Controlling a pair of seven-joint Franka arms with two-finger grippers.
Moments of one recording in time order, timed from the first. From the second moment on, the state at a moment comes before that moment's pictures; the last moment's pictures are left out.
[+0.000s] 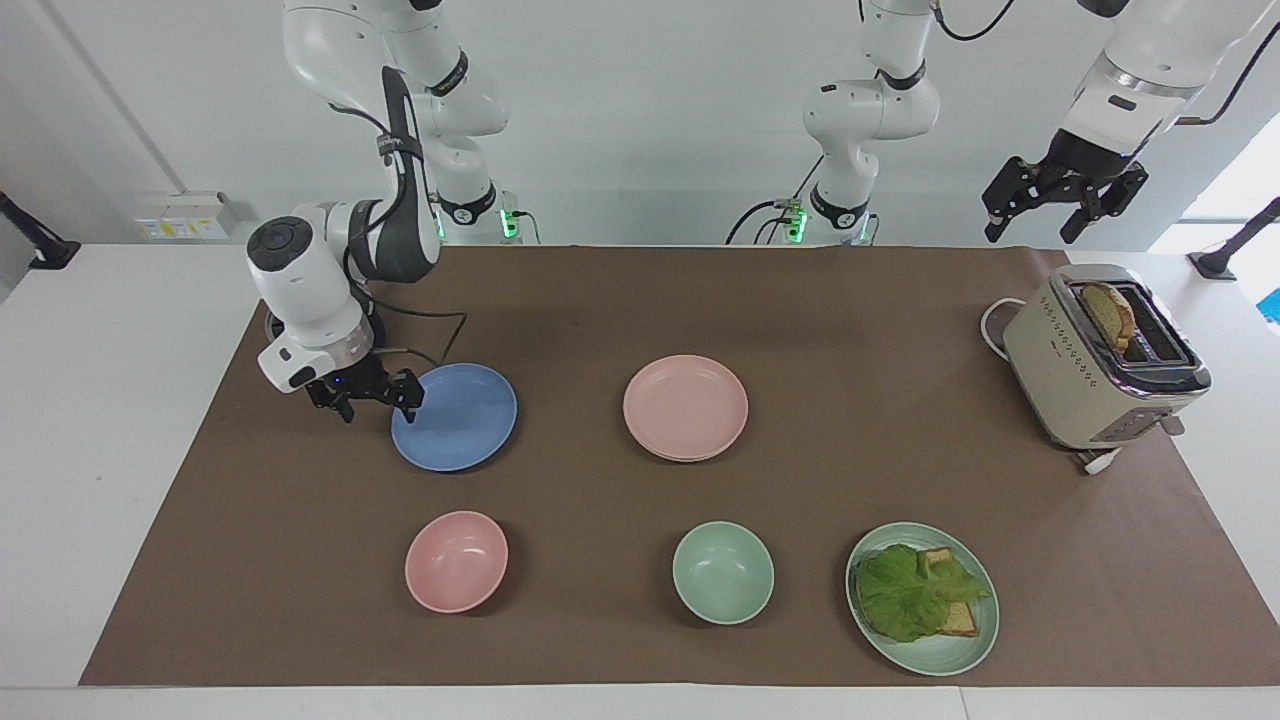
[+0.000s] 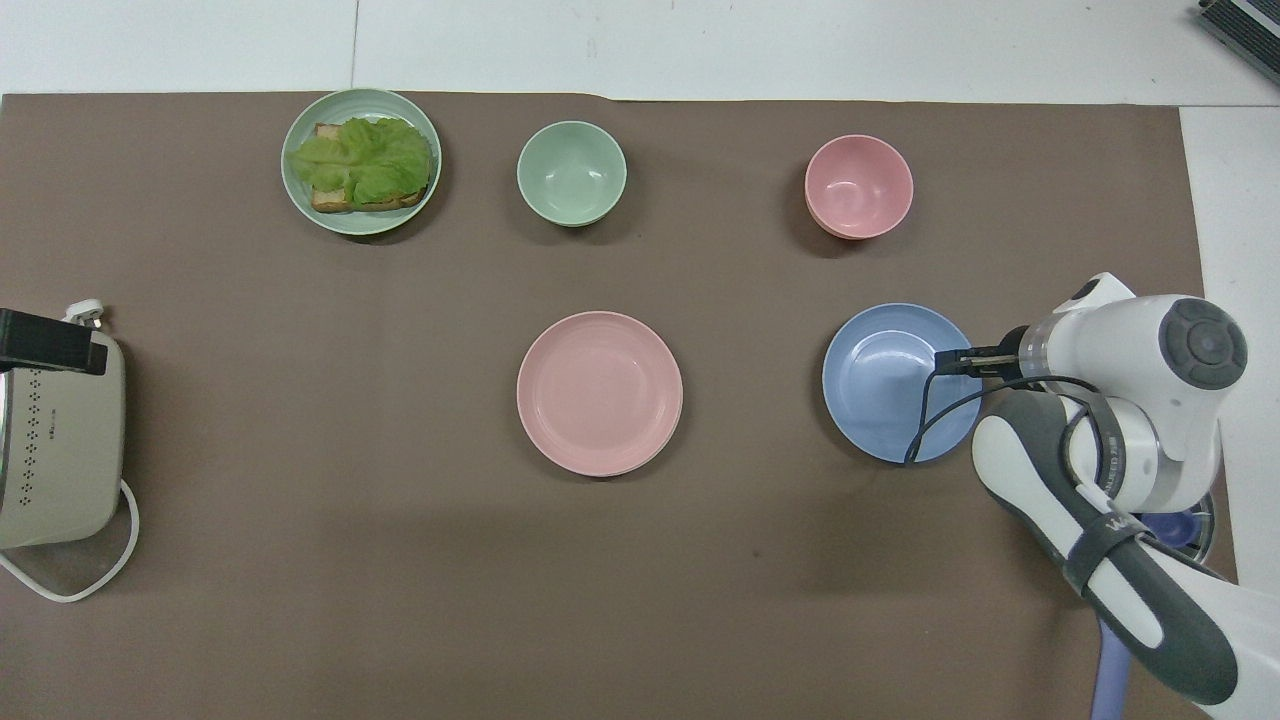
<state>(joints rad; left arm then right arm) 0.00 -0.08 -0.04 -1.55 -0.03 1.47 0.03 -0.08 0.18 0.04 -2.22 0.01 2.50 -0.05</state>
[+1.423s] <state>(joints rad) 0.01 -0.08 -0.04 -1.55 -0.03 1.47 0.03 -0.08 0.06 0.04 -2.19 0.09 2.38 -0.07</state>
